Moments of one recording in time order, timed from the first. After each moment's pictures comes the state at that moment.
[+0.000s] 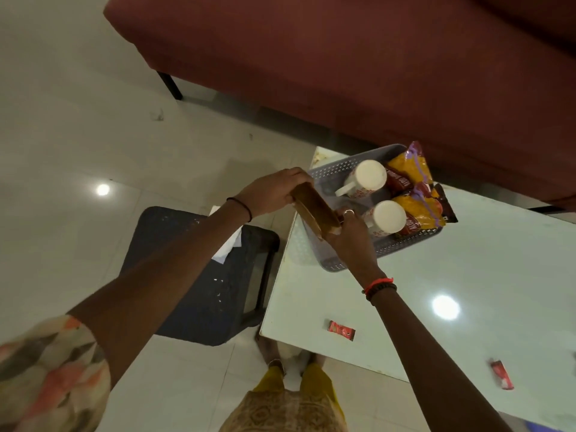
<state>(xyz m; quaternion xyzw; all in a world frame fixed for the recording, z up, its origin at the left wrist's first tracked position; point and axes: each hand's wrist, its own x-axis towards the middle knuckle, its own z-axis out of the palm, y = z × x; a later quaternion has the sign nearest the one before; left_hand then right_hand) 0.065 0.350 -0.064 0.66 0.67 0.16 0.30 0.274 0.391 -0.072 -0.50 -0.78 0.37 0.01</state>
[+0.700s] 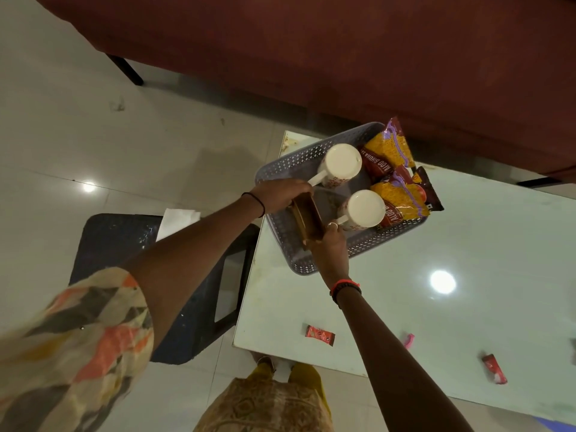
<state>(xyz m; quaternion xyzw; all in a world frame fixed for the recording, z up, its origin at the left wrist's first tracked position) 0.119 0.428 -0.156 0.71 0.61 0.04 0.34 0.304 0.403 -0.147 -0.62 -0.65 0.44 -0.02</state>
